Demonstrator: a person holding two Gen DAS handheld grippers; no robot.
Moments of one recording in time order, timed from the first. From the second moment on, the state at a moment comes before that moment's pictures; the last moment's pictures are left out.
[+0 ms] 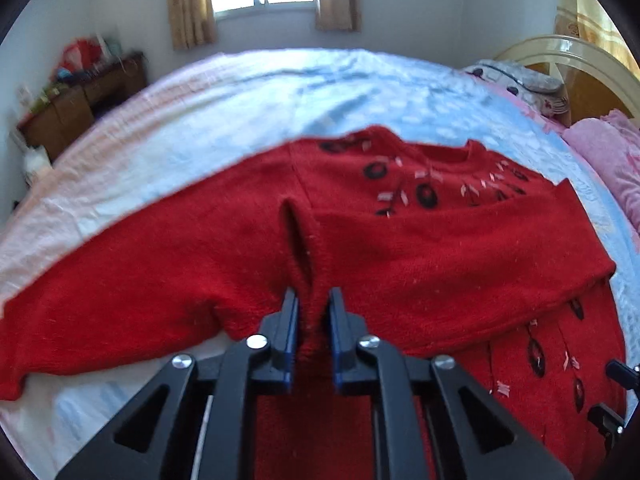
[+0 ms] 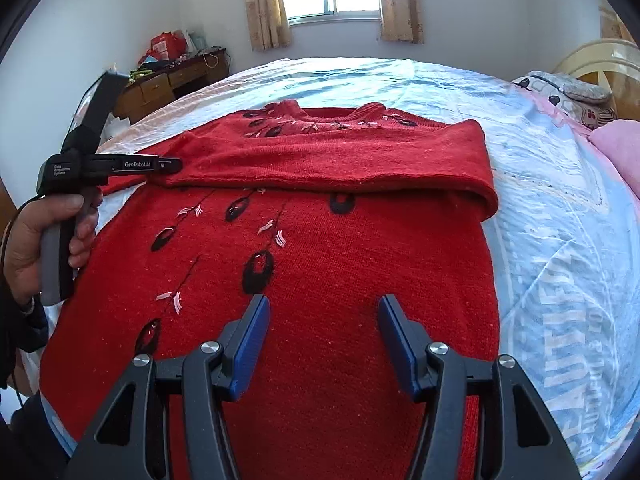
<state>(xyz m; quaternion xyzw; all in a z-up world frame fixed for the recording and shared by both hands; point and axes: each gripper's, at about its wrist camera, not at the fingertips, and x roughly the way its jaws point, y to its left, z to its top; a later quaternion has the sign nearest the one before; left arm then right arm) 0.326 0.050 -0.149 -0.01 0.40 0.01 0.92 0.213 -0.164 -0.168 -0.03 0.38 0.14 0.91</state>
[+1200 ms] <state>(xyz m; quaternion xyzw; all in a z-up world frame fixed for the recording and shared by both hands) 0.294 0.081 -0.161 -0.07 0.38 0.05 0.92 0.306 -0.183 -0.151 -0.02 0.39 0.11 0.91</state>
